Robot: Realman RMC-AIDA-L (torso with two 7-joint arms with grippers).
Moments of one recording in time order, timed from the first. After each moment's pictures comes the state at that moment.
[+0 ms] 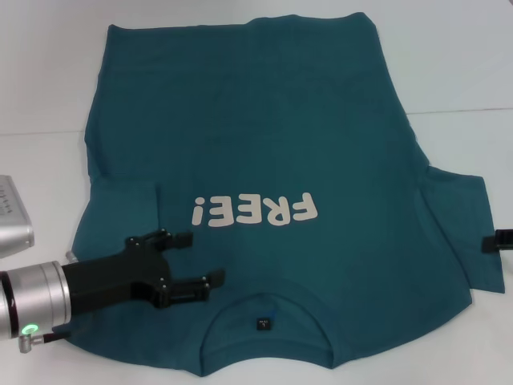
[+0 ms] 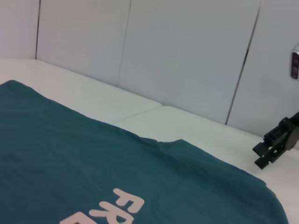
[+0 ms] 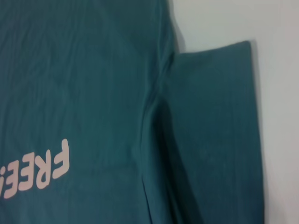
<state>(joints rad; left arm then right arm) -0.52 -2.14 0.76 0.59 1.93 1.38 -1.28 0.49 1.91 -0.55 -0.80 -2.45 -1.43 2.56</state>
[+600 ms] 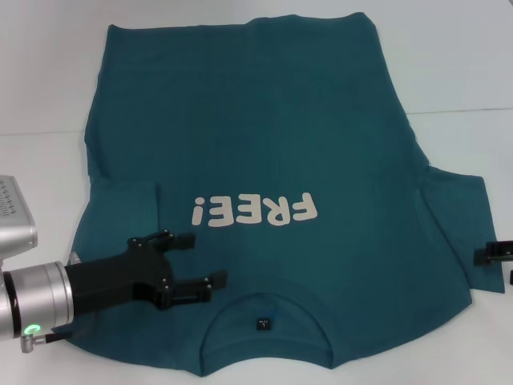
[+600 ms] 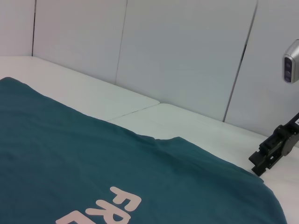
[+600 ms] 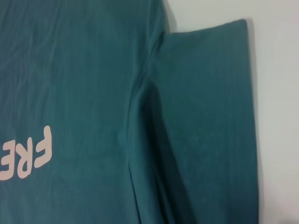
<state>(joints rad) -0.52 -2.15 0.76 0.59 1.94 1.38 -1.28 0.50 1.92 -0.57 -0.76 -2.49 -1.39 2.57</state>
